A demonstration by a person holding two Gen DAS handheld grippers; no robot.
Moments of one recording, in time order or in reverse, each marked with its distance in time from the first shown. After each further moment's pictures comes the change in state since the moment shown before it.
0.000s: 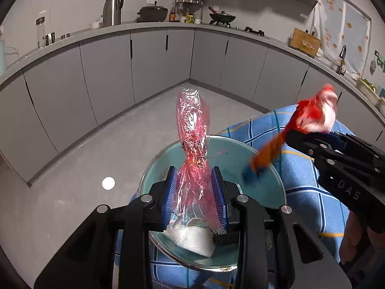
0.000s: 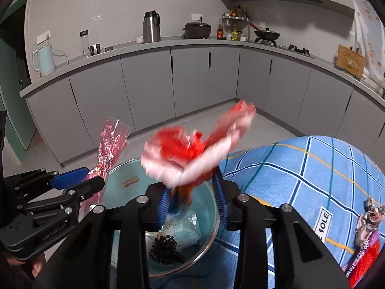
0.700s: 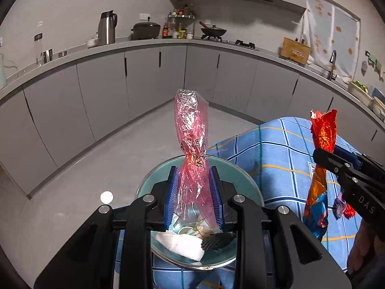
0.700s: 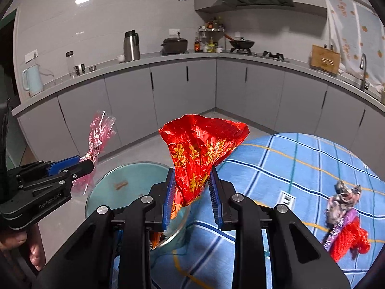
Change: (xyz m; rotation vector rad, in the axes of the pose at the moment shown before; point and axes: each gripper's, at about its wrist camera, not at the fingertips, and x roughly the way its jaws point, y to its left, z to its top) left arm -0.042 -0.018 0.011 0.030 -0.086 -0.018; right arm -0.071 -0.022 -0.015 0.075 -0.077 -0.091
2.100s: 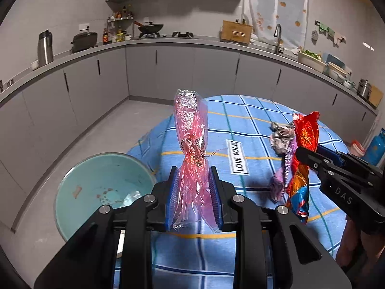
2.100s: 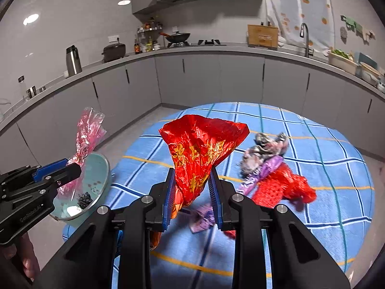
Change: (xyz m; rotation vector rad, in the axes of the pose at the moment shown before) left arm -0.010 -0.138 -0.021 0.209 0.024 -0.238; right arm -0.078 -0.112 -0.064 0.214 0.007 -0.259
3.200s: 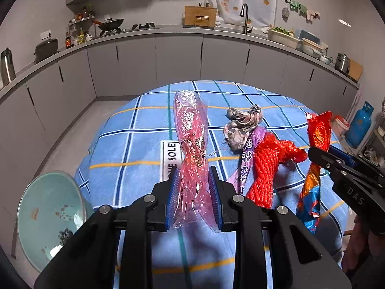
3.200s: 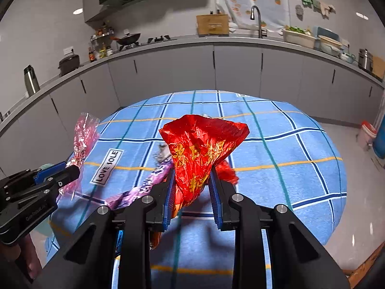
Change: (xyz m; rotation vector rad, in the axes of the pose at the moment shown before) left arm 0.063 -0.103 0.010 0.134 0.071 -0.138; right arm -0.017 -0.105 -0.024 0.171 0.027 -0.193
